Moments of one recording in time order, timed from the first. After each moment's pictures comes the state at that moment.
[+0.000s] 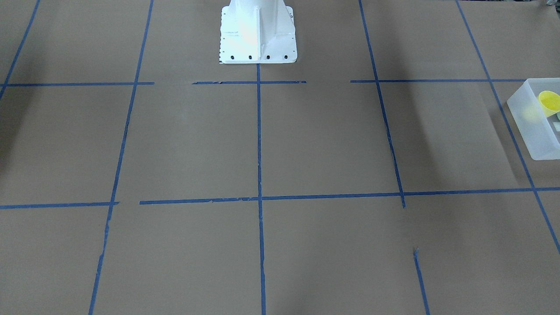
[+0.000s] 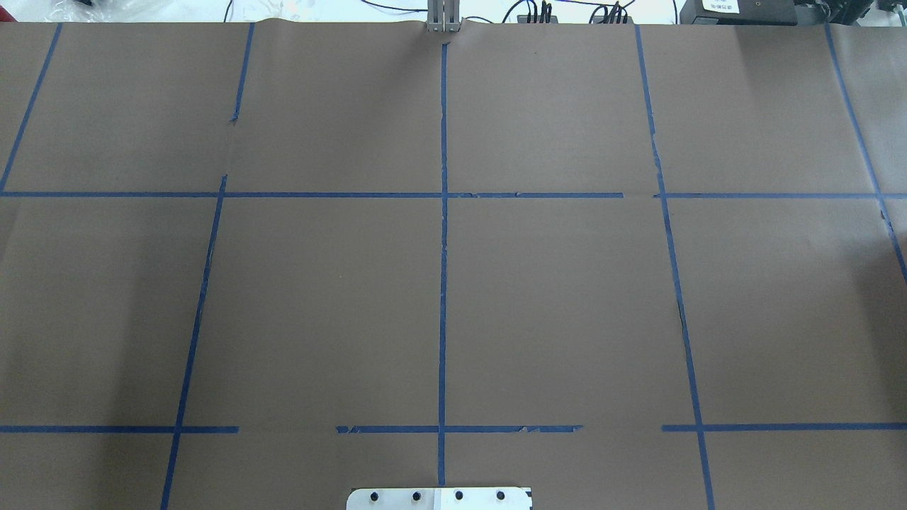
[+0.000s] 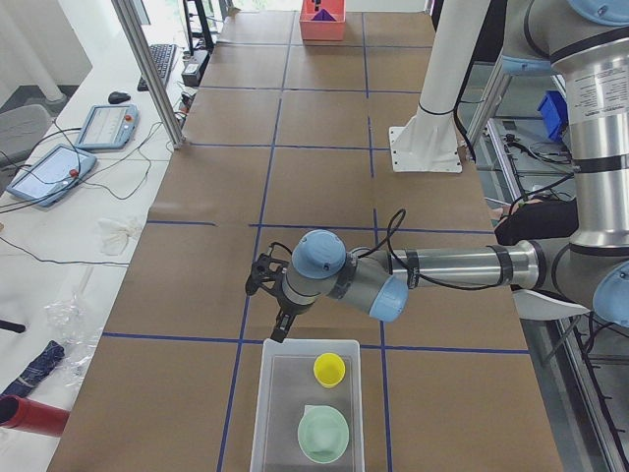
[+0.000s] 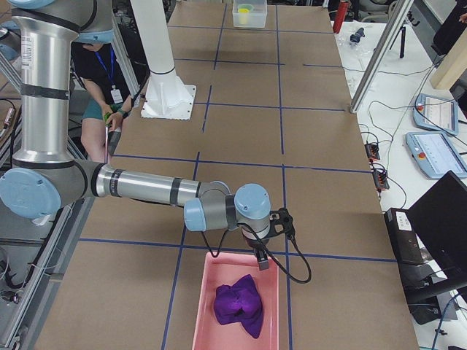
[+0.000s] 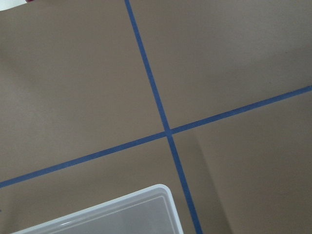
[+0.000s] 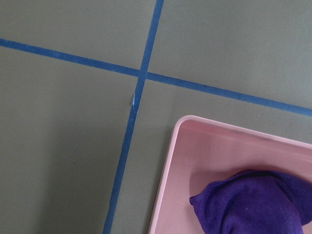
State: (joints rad) left arm -1.57 -1.35 -1.72 -2.00 -2.39 -0.02; right arm 1.57 -1.67 1.58 -1.42 2.31 -0.15
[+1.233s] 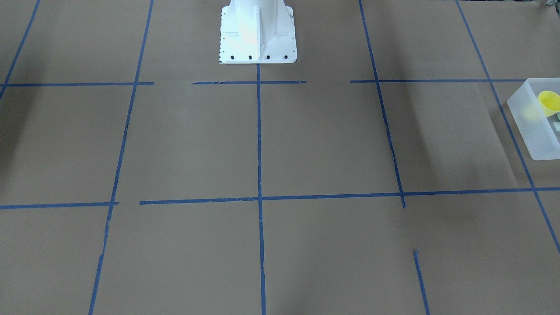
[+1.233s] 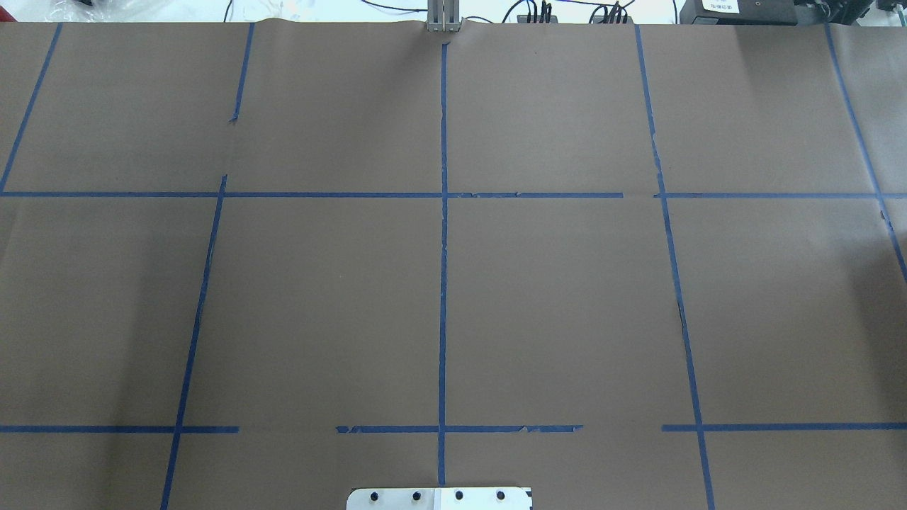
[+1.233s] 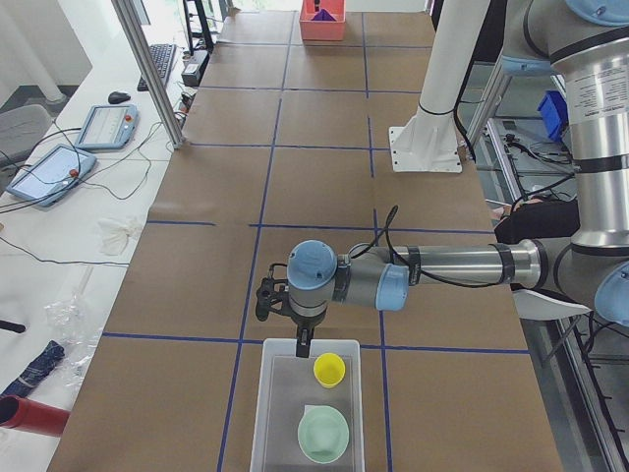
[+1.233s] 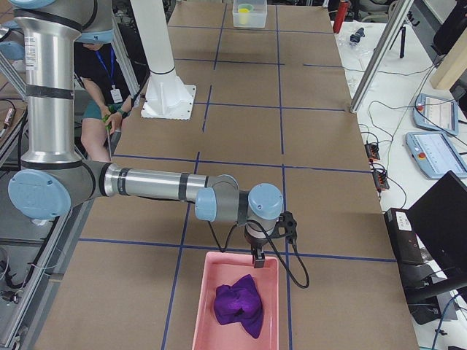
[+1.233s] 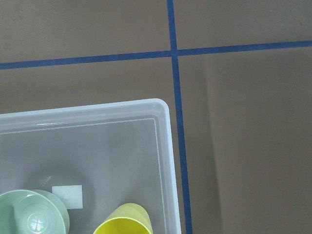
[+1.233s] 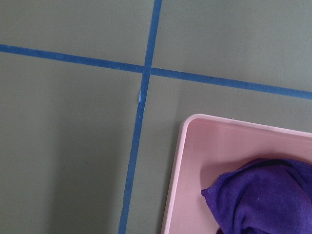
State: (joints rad) left arm -1.56 -1.34 -1.75 -1.74 -2.37 -0.02; right arm 1.57 -1.66 1.58 -1.54 2.33 -0.16
